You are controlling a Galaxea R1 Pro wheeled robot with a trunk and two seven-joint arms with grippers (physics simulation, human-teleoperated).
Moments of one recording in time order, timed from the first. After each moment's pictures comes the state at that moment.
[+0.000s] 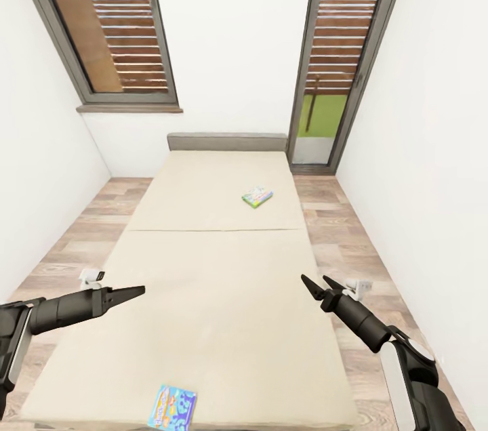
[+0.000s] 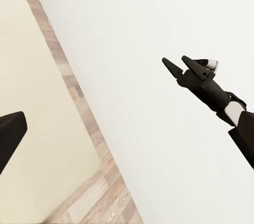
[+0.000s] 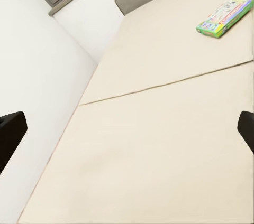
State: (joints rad) left arm -0.42 0.29 0.38 -1.32 0.01 0.92 -1.55; right arm -0.25 0.09 -0.32 -1.48 -0.23 0.40 0.71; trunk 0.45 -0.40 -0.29
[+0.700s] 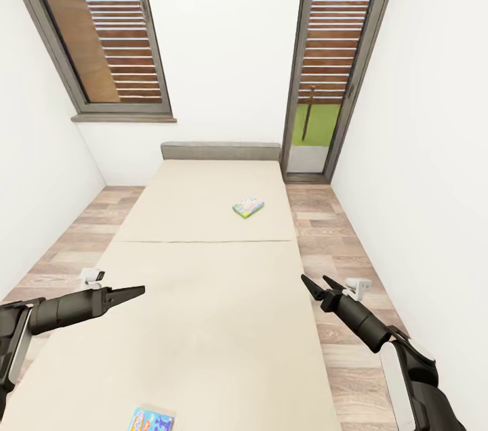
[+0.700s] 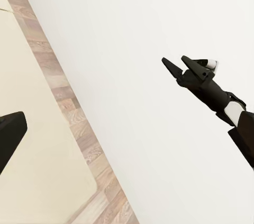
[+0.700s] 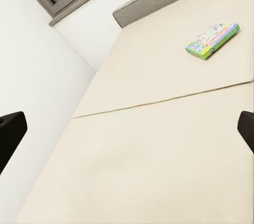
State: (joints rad) left arm -0.42 0.29 0.38 -1.32 0.01 0.92 -1.55; right arm -0.25 0.08 -0.32 -1.48 -0.23 0.40 0.71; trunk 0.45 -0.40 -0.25
